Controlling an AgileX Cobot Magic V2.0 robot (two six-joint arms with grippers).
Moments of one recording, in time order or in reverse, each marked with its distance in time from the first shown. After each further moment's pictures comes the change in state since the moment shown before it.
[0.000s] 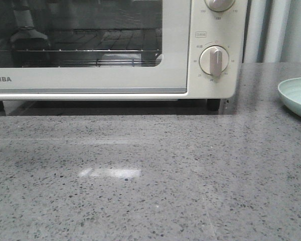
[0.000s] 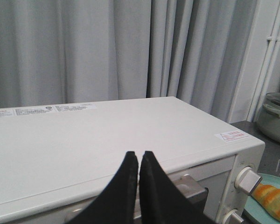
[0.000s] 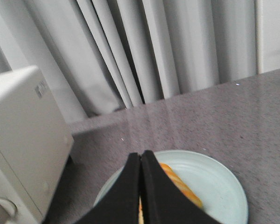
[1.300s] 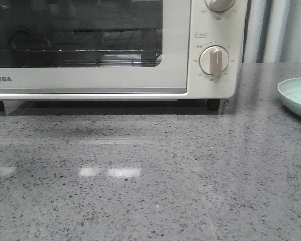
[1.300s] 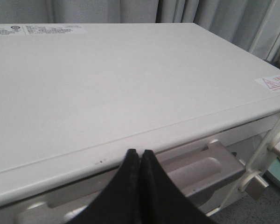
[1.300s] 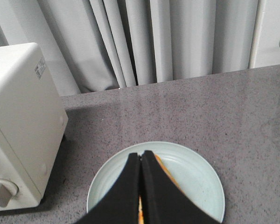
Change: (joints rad) left arm -0.040 0.295 -0.126 -0.040 0.136 0.000; right arm 0.000 0.143 -0.291 0.072 0.289 -0.183
